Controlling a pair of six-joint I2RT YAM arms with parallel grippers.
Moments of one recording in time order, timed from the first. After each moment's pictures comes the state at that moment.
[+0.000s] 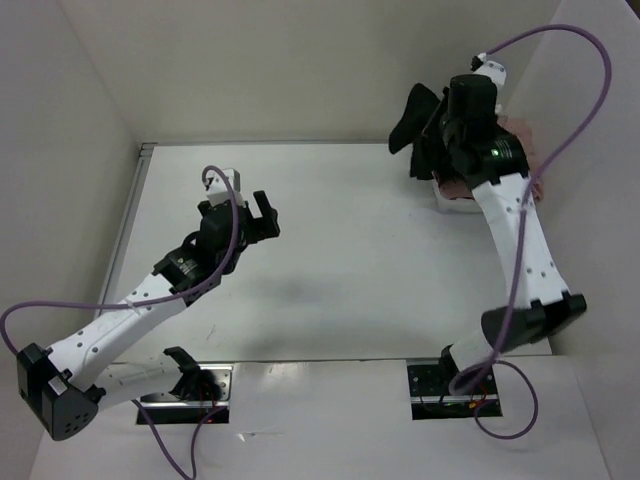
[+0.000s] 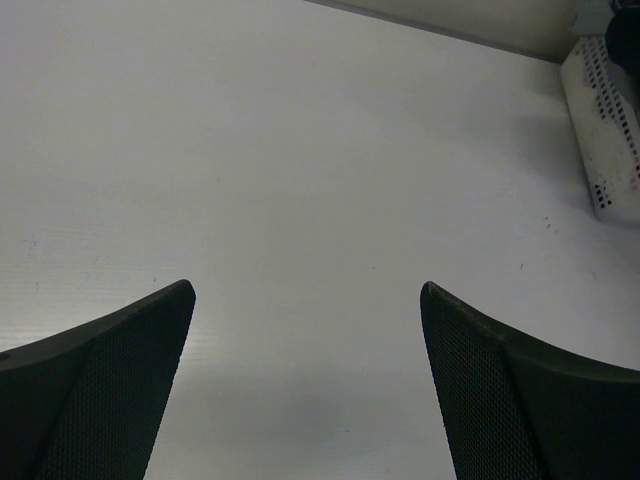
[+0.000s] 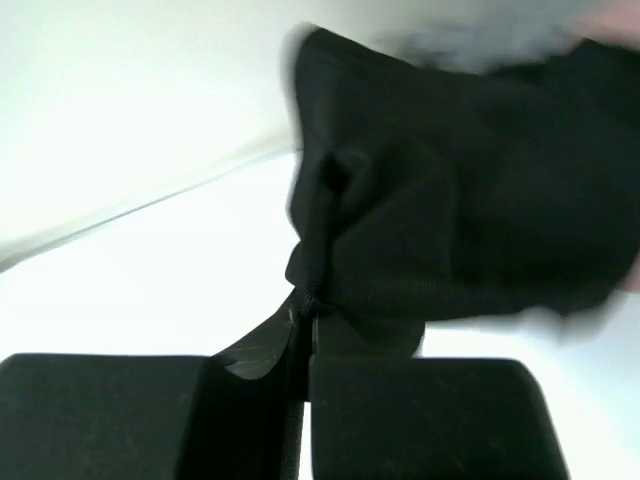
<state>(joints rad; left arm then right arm) -0.67 1.04 0.94 -0.27 -0.54 -0.54 0.22 1.55 1.91 -0.75 0.39 0.46</state>
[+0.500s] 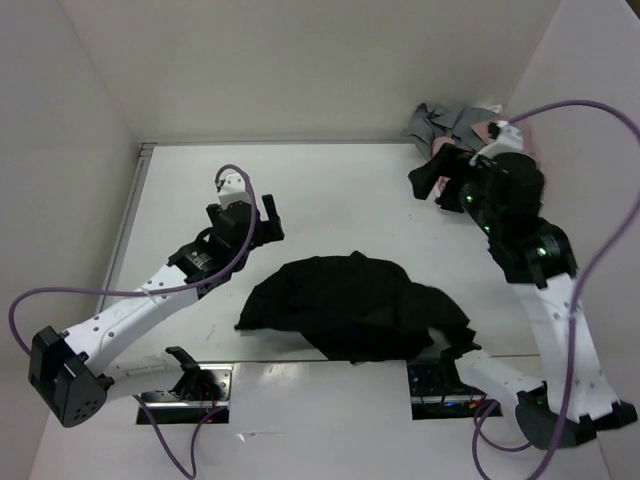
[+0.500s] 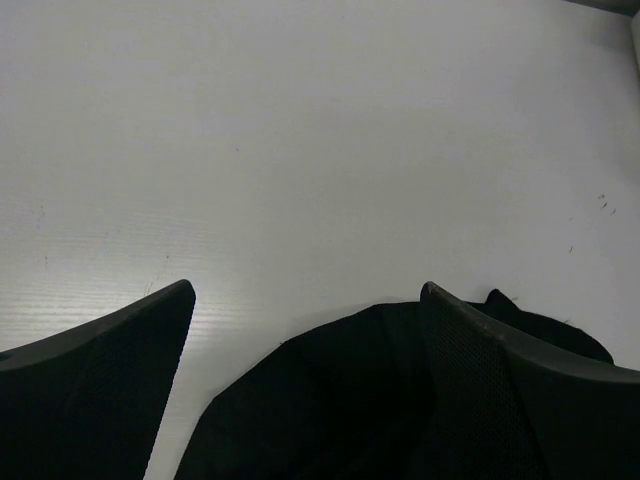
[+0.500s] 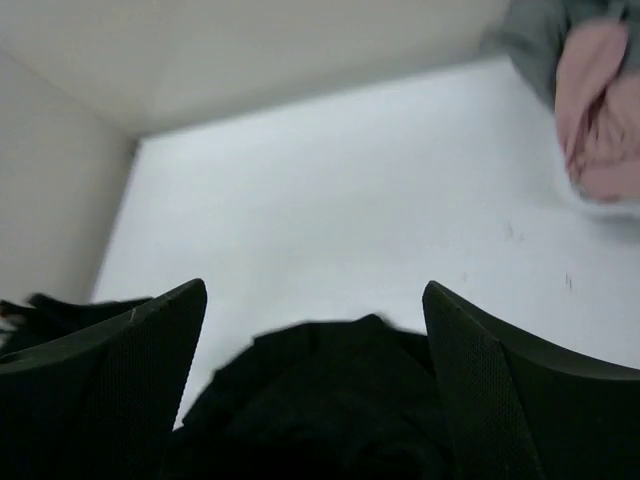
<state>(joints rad) -0.67 1.12 0.94 -0.30 -0.56 -0.56 0.30 0.98 1.52 -0.74 0.07 0.46</state>
